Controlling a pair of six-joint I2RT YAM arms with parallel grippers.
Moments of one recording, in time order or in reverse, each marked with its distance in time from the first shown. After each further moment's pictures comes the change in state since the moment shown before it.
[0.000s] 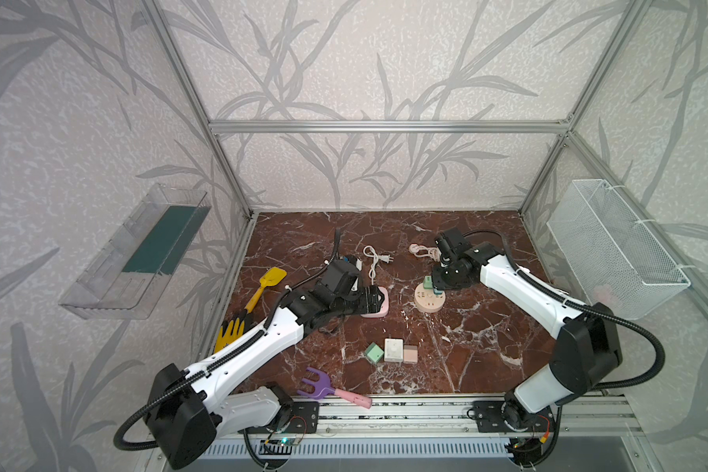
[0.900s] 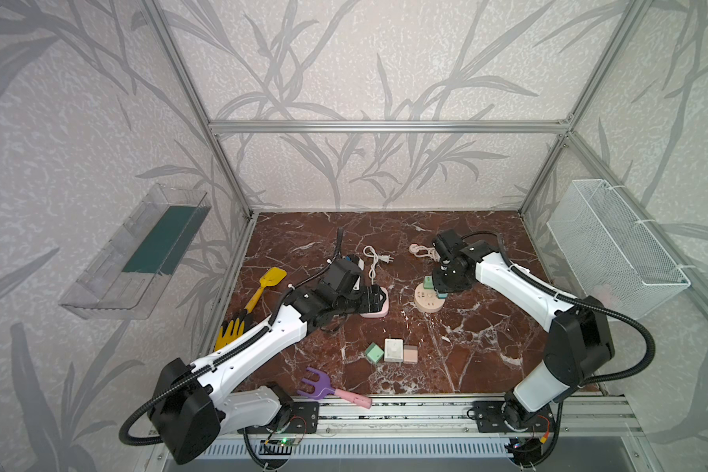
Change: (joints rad) left arm 0.000 0.031 0.000 0.024 0.015 0.009; right arm -0.006 0.039 0.006 -0.060 0.028 -0.005
